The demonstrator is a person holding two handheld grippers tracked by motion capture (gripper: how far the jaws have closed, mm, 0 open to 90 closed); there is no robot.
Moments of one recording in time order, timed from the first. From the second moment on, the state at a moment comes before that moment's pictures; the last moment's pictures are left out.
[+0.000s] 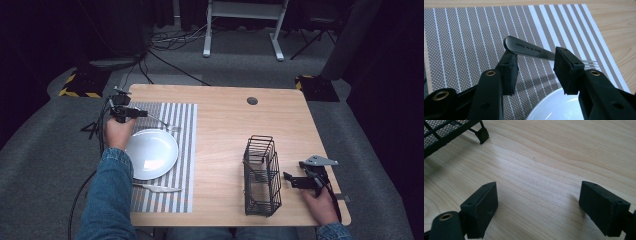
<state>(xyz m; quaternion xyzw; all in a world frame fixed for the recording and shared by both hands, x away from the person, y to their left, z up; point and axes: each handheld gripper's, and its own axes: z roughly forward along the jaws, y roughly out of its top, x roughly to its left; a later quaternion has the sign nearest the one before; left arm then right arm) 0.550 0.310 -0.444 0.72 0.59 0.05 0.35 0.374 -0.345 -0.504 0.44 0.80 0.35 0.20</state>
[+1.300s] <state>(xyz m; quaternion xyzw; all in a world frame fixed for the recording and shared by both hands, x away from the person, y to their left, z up) 0.589 0.286 -0.475 0.74 0.59 0.11 0.30 0.375 -0.345 -0.504 0.45 0.80 0.35 0.20</state>
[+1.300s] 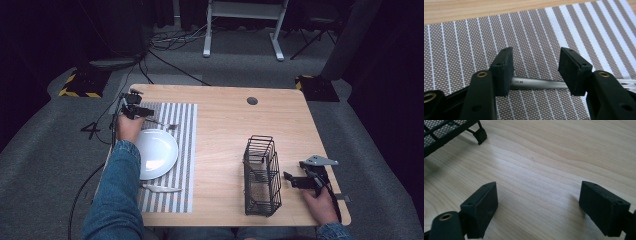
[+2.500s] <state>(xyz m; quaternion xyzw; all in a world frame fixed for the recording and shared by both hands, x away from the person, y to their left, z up) 0.570 0.304 -0.477 0.74 0.61 0.05 0.28 0.375 -0.345 -0.504 0.45 0.80 0.35 0.20</state>
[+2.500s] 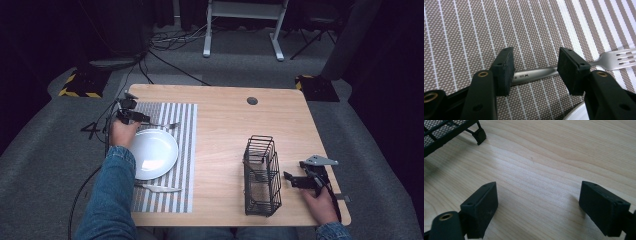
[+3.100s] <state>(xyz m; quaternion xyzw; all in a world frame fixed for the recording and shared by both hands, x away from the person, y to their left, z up) 0.539 0.298 -0.431 0.74 0.58 0.11 0.33 0.375 -0.345 -0.504 0.45 0.80 0.35 0.20</state>
